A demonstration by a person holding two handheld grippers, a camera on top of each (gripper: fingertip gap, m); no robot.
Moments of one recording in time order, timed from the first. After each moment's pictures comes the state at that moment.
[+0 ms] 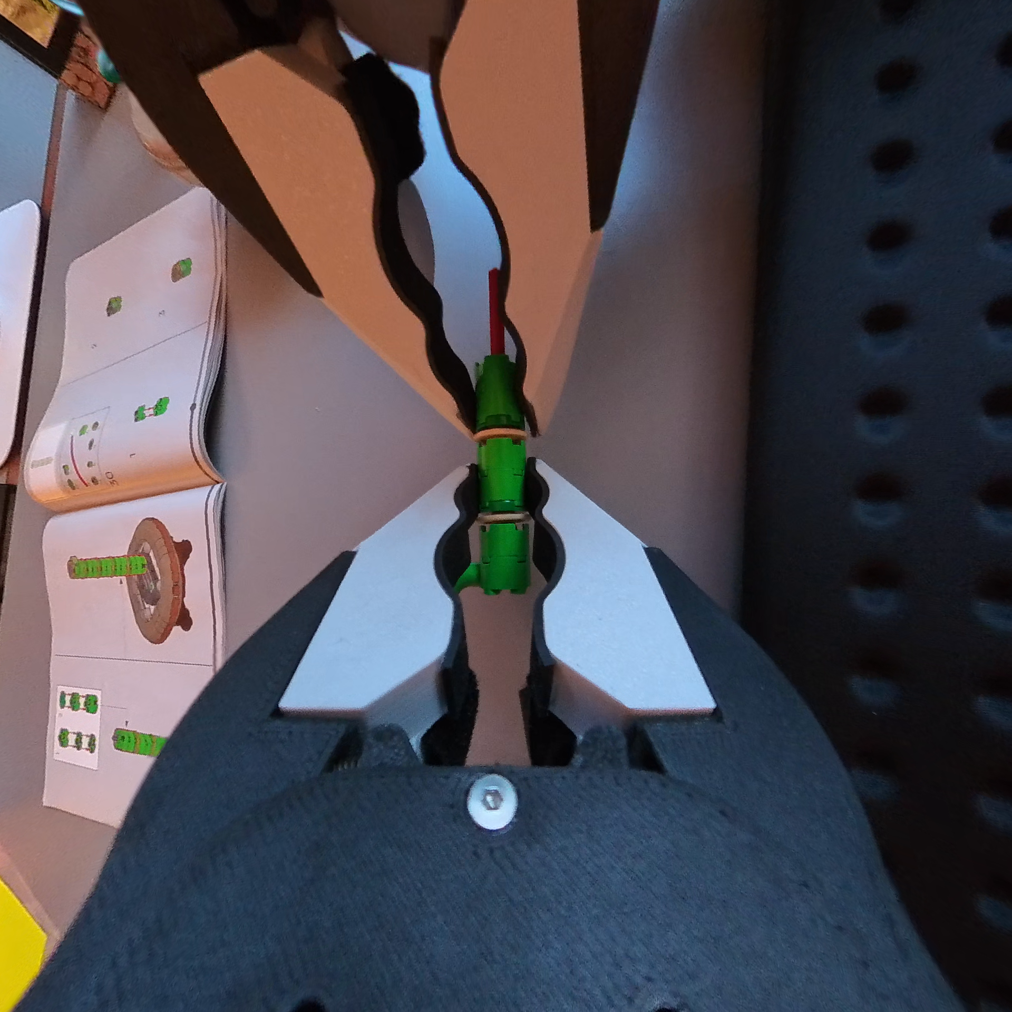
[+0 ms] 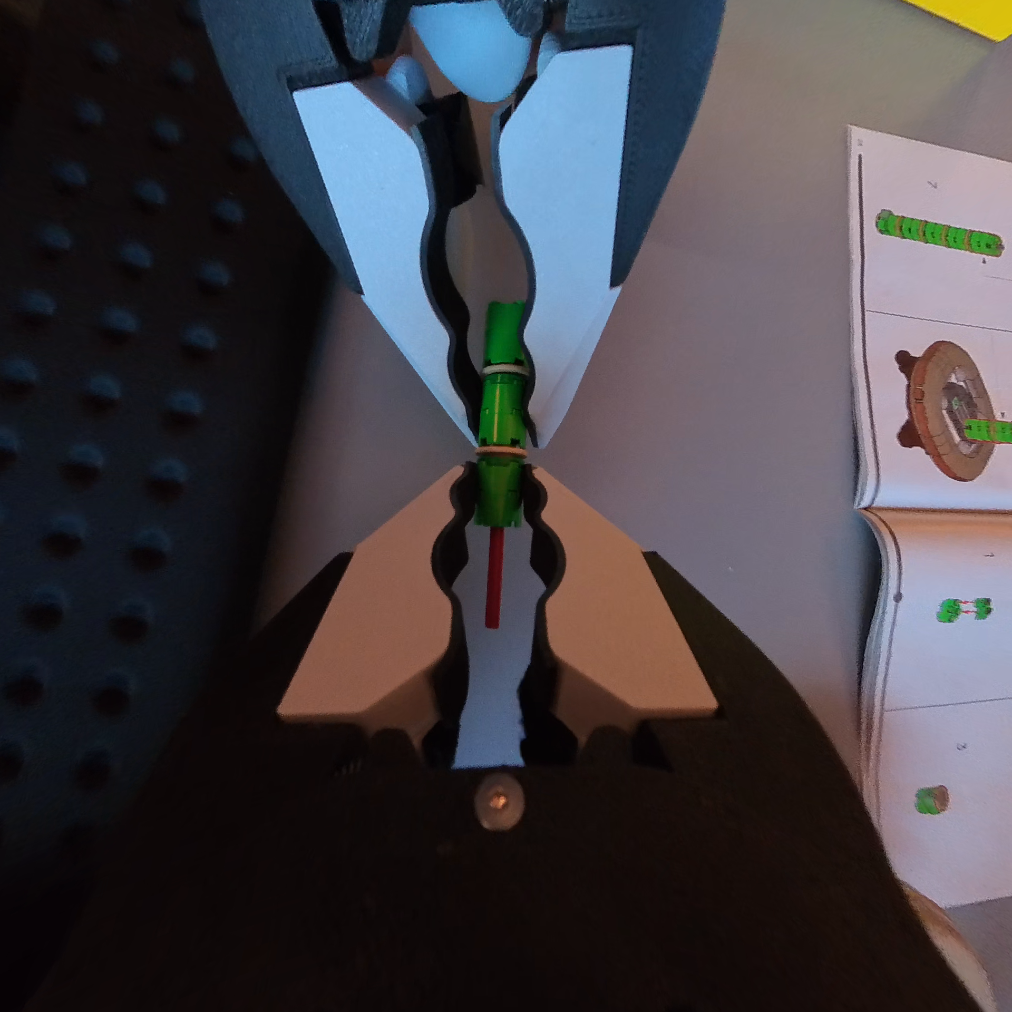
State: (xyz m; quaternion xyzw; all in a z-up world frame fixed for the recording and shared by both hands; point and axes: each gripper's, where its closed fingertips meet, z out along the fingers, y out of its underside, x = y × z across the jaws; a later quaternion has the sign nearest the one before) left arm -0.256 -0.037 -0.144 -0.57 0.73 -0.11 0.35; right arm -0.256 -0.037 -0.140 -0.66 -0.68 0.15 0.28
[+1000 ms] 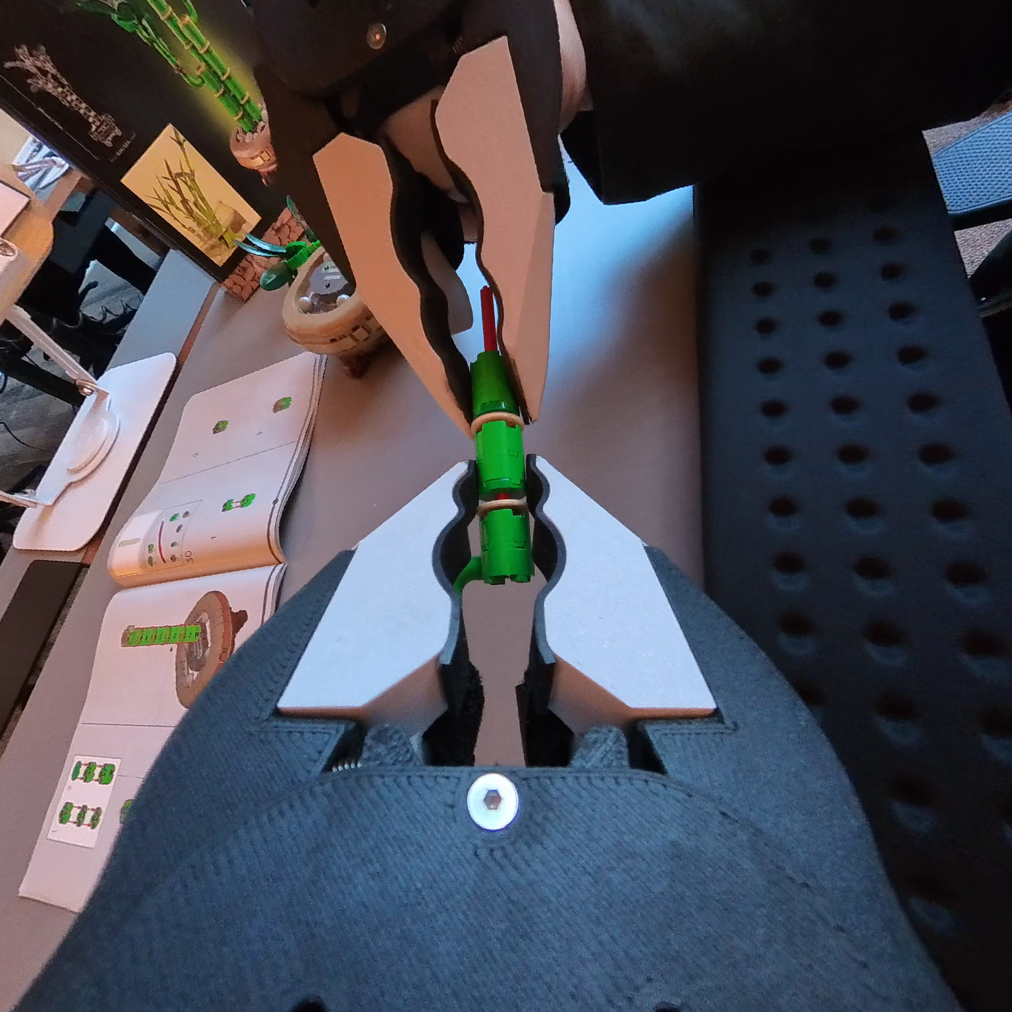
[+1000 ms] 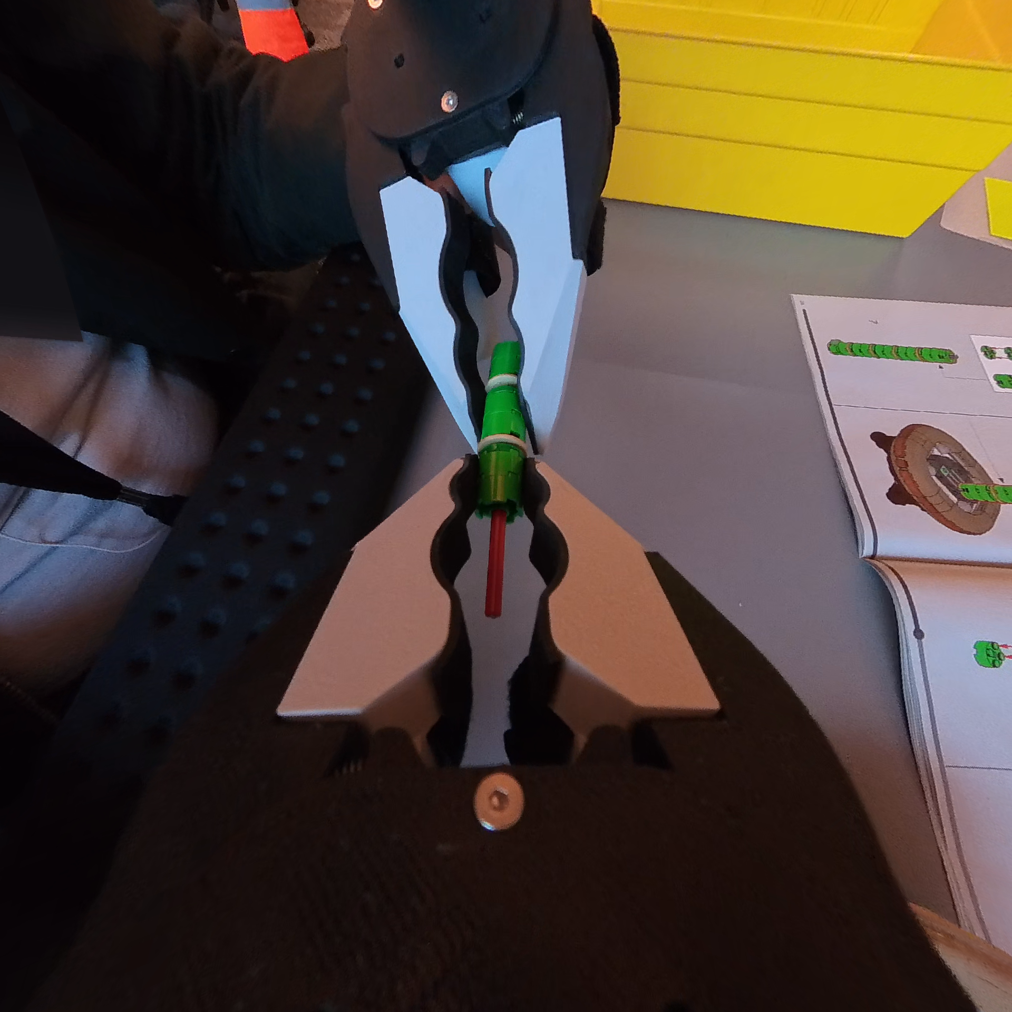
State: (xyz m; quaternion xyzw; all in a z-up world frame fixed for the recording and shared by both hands) left arm -0.242 -0.051 -0.085 -0.53 0.69 -0.22 0.45; right arm -0.244 -0.054 -0.075 -0.61 -0.63 0.34 0.33
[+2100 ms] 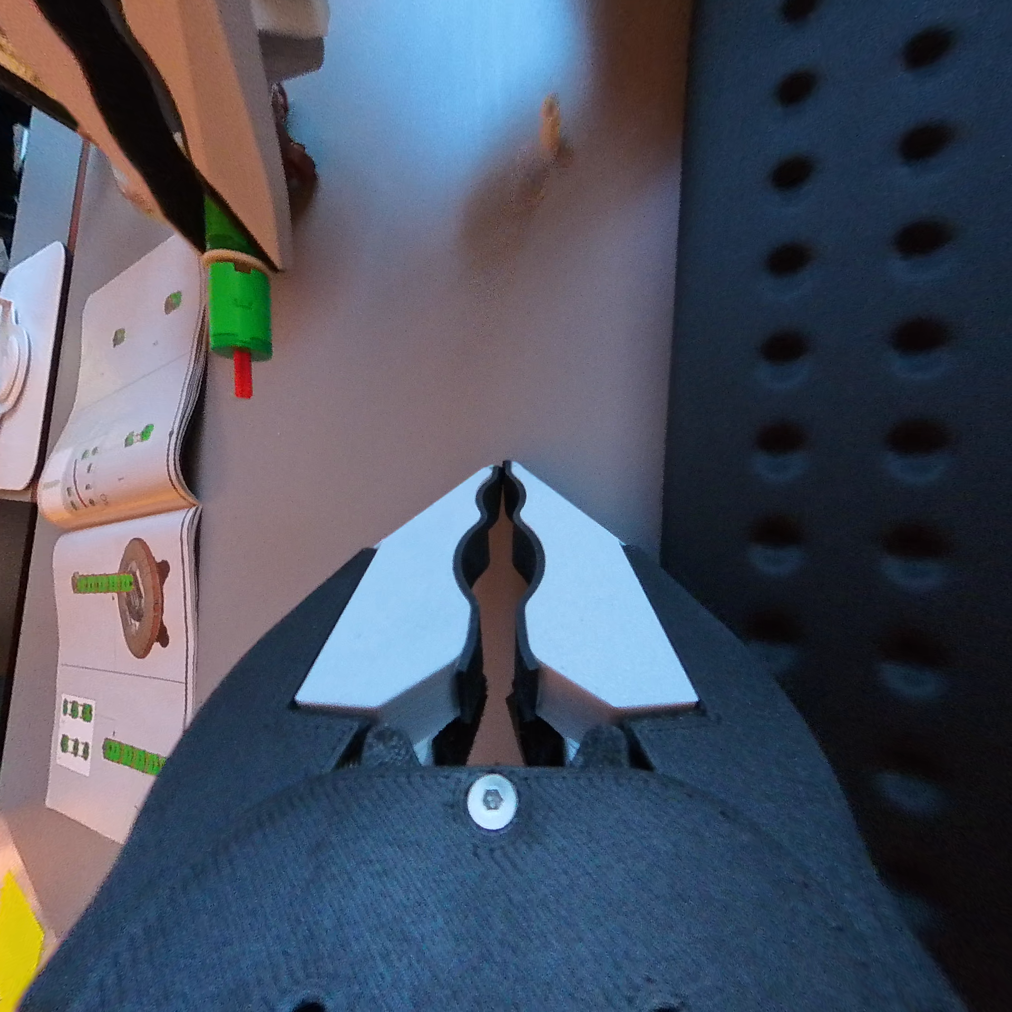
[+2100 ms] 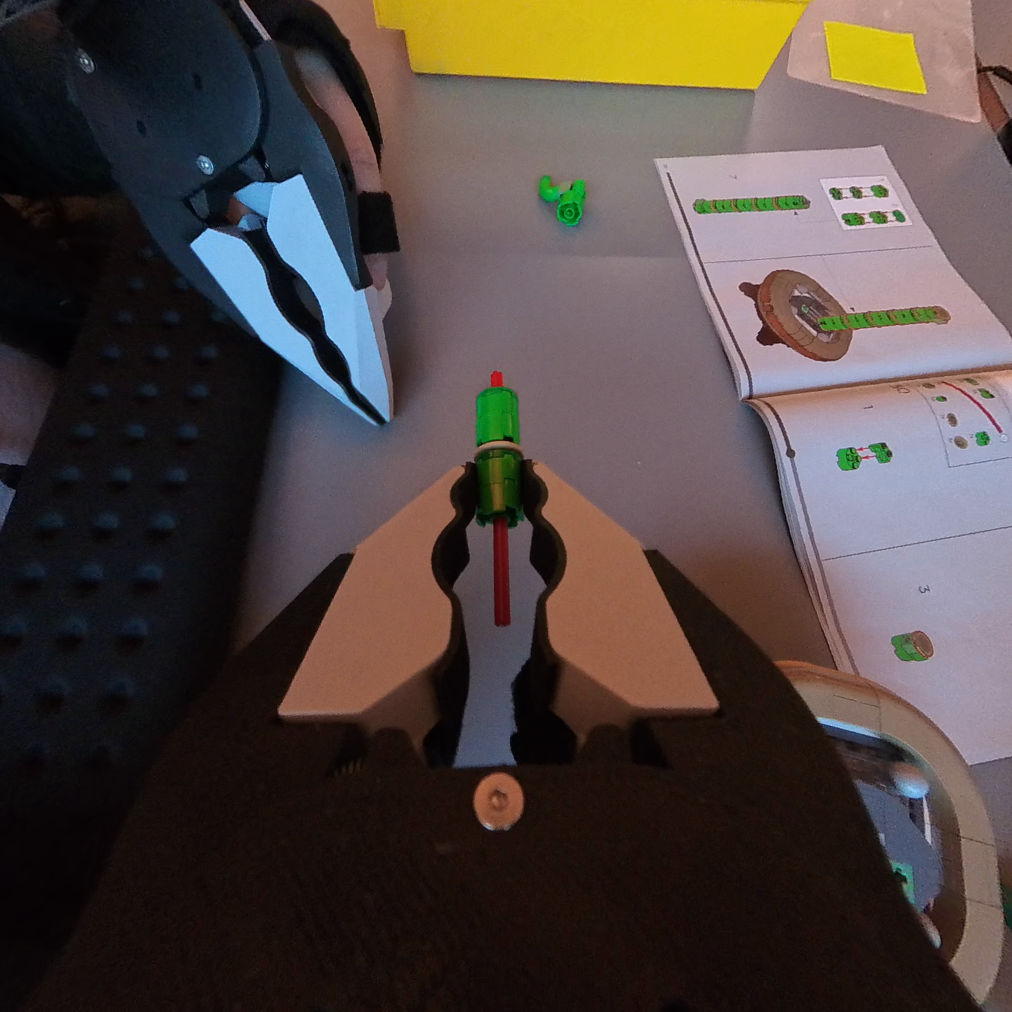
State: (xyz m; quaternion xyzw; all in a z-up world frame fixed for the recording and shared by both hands) left arm -0.247 -0.060 -0.158 -0.55 0.73 -0.09 0.38; right arm -0.197 -0.008 -0.096 -0.69 -0.58 0.25 0.35
